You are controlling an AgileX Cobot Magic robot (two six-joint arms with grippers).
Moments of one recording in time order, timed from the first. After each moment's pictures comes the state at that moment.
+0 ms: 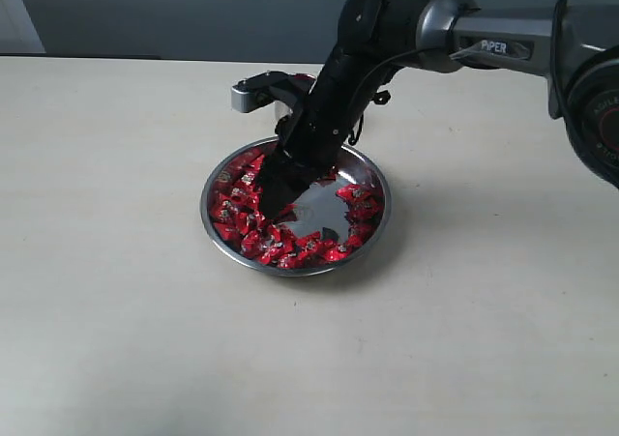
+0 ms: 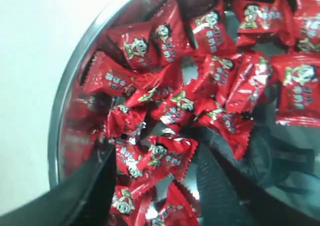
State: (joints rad) left arm -0.02 0.01 0.00 0.26 0.21 -0.20; right arm 0.52 2.29 -1.79 0.56 1.11 -0.74
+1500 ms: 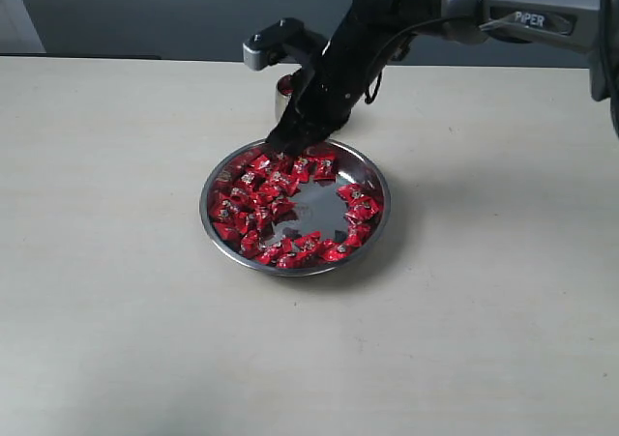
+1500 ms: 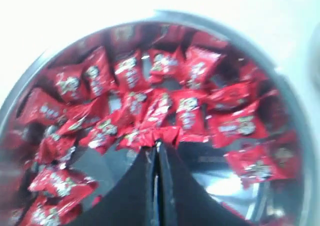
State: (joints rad) left arm -0.02 0.01 0.00 0.26 0.21 -0.20; right arm 0.50 2.21 -1.79 0.43 0.93 -0.71
